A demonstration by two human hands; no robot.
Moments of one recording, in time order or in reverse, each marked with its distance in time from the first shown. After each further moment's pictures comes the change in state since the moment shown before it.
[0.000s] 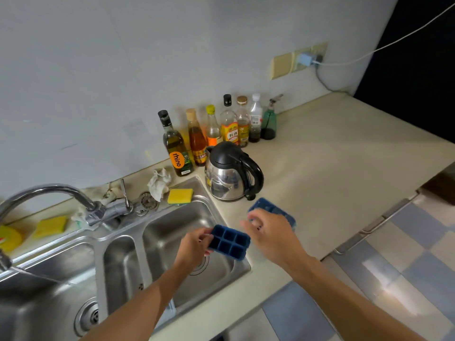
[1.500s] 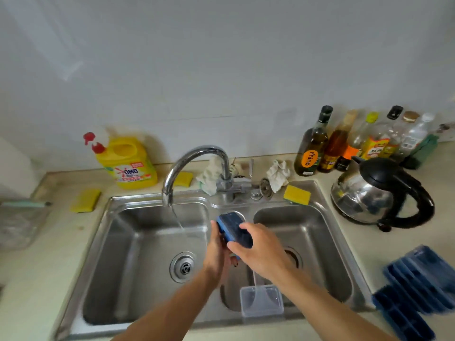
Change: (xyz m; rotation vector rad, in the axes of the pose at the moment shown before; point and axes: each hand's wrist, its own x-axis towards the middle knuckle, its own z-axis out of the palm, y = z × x) left_hand -0.085 -0.121 -0.194 -1.075 0.242 -0.317; right_hand 0.001 -0.192 0.274 -0.171 -0.365 -0.272
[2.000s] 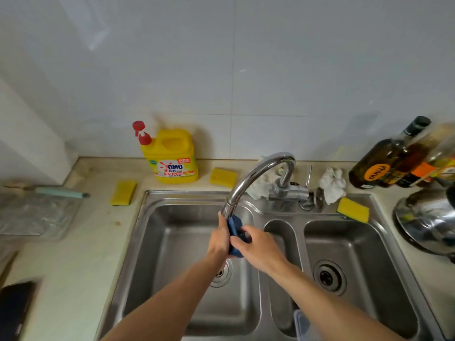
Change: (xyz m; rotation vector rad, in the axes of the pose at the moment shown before) left_hand 0.085 0.076 -0.141 0.199 0.254 -0.126; right_hand 0.099 -0.101 0.115 0.047 -0.215 0.165
